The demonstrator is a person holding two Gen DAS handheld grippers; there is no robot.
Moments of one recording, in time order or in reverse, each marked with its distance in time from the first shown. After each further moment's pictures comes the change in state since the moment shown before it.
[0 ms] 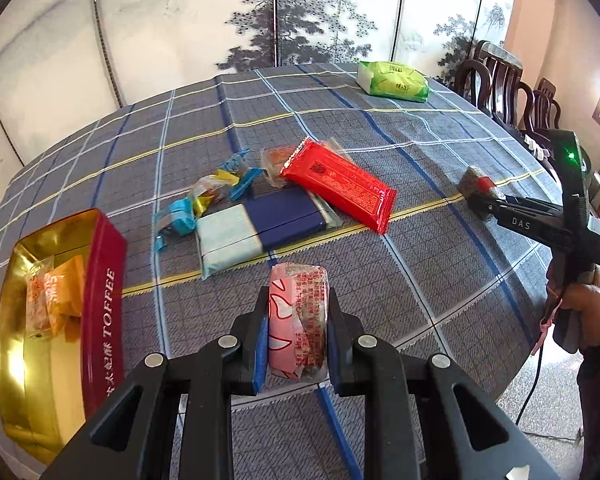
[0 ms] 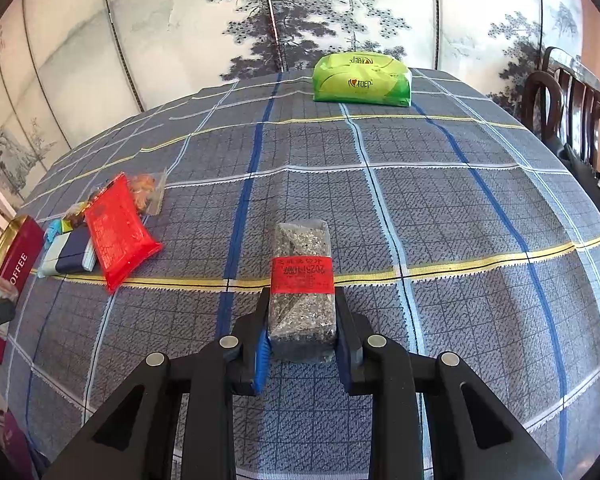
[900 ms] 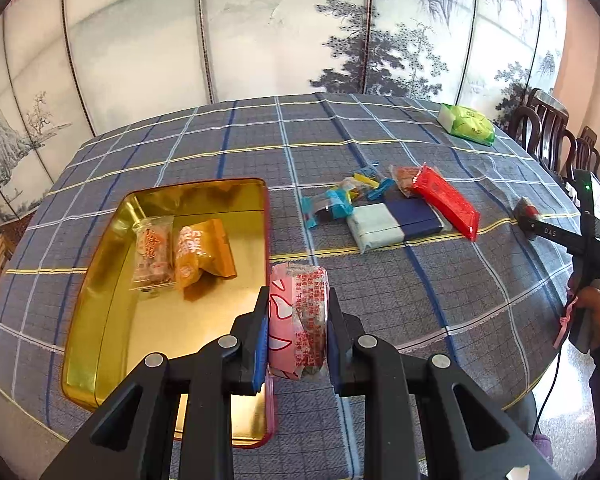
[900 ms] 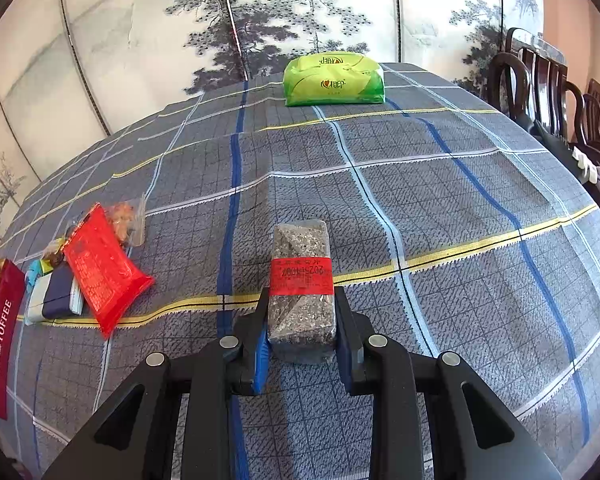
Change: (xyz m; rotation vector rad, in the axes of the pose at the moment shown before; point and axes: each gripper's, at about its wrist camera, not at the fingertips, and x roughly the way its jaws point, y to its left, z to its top) left arm -0.061 0.103 -0.047 -0.155 -0.087 0.149; right arm 0.008 0.013 0.008 0.117 -0.018 -0.092
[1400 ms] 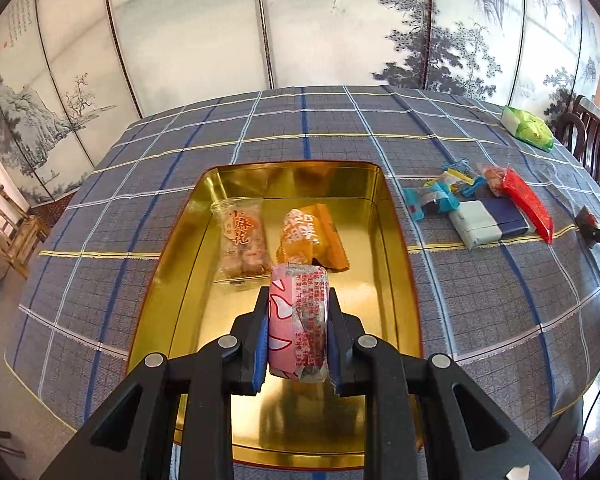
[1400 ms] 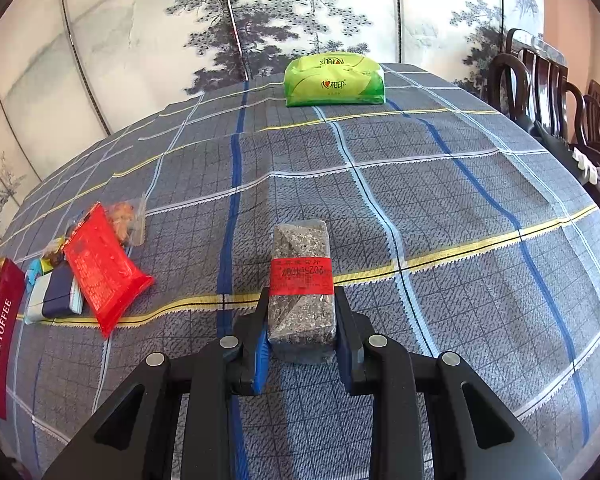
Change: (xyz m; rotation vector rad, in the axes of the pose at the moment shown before) left arm 0.022 0.076 -0.007 -0.045 0.017 0.134; right arm -0.001 0.000 -0.001 0.002 -0.001 0.004
